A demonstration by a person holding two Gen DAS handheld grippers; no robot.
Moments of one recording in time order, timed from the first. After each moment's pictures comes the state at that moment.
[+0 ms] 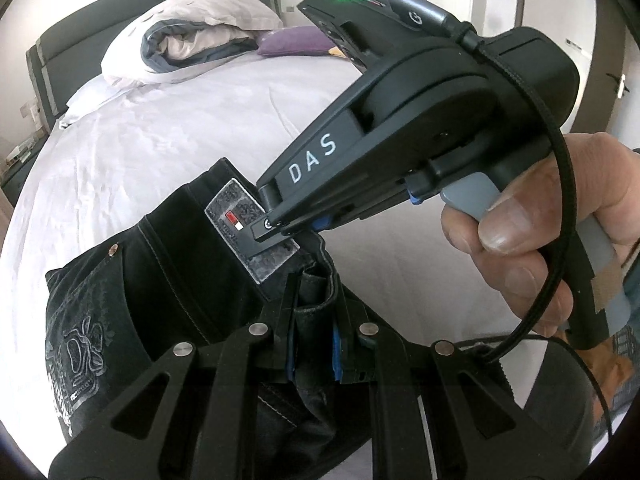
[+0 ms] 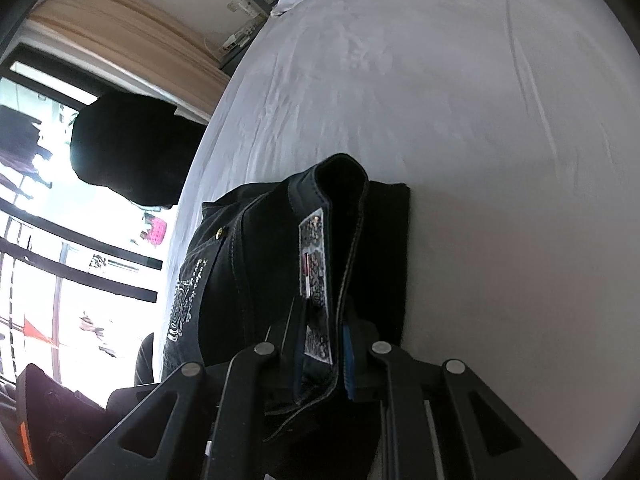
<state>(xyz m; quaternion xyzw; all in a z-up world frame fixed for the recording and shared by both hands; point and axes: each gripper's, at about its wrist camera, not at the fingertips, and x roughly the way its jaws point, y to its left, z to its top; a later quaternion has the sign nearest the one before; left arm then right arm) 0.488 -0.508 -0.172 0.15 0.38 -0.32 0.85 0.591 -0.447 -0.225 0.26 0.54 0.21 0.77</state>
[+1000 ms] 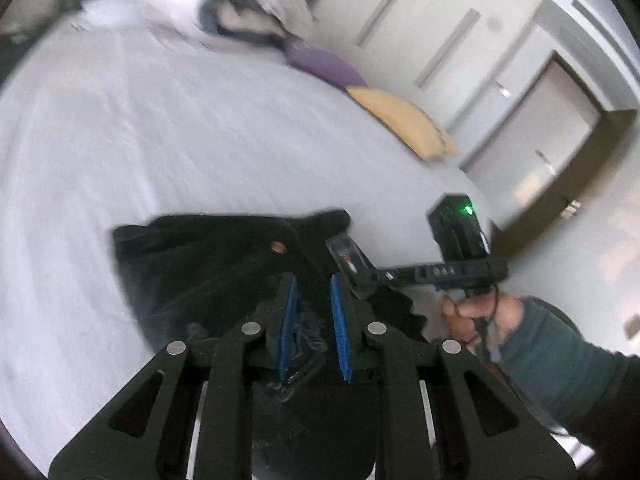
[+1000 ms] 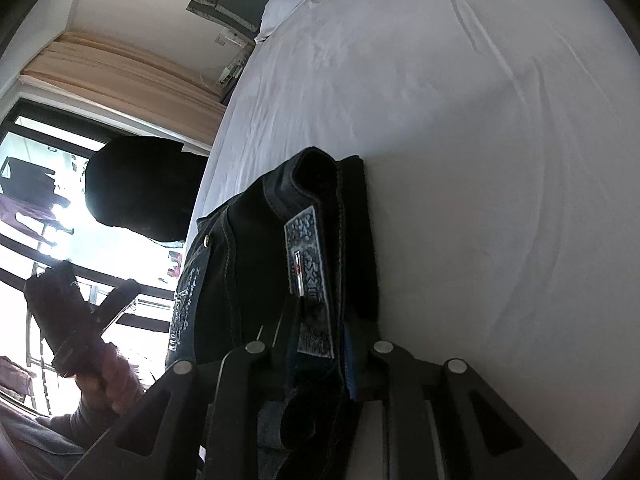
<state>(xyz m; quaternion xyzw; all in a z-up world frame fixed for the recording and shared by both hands) 0.612 -0.326 -0.142 -0.08 0.45 -0.41 0.79 0.575 -0.457 -0.274 0.35 0.50 0.21 0.76</state>
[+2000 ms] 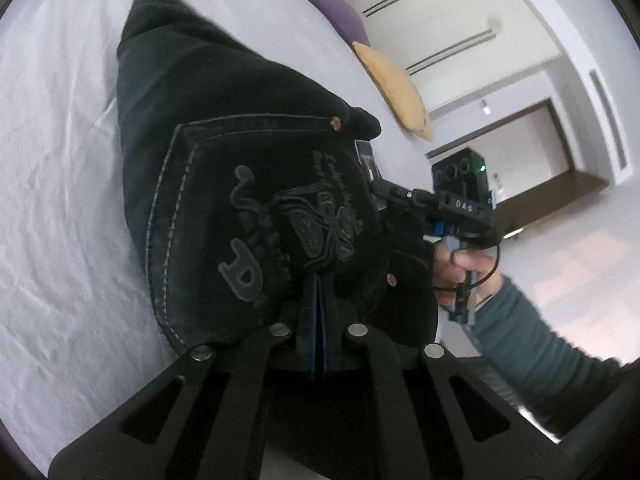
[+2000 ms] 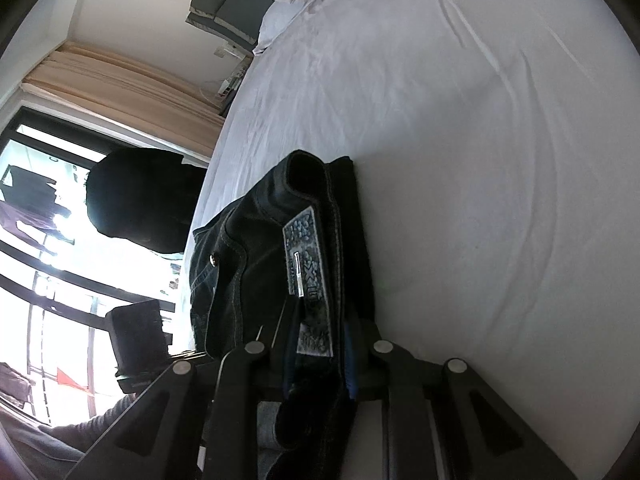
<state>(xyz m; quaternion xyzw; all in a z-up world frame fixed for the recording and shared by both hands) 0.618 -0.260 -0.248 -0.19 0.53 -0.44 0.69 0.566 -0.454 -0.281 0.36 0.48 0.20 0.77</state>
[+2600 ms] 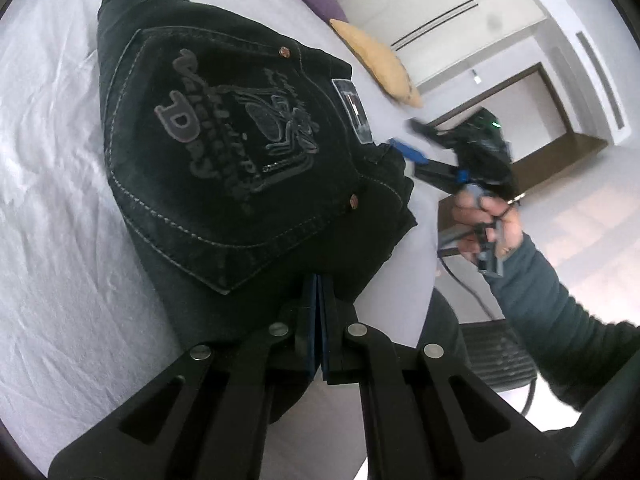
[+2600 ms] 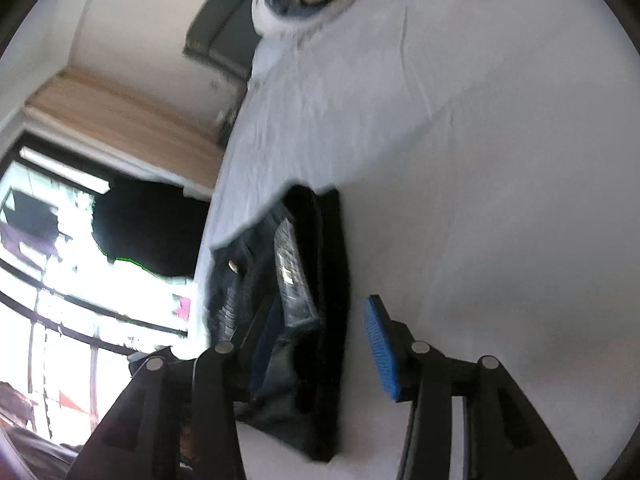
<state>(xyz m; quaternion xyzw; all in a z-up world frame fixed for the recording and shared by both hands) 0.576 -0.249 -0.250 -0.17 0.53 -0.47 0.69 0.507 -0.500 -0.230 0.39 0.43 0.16 0.79</state>
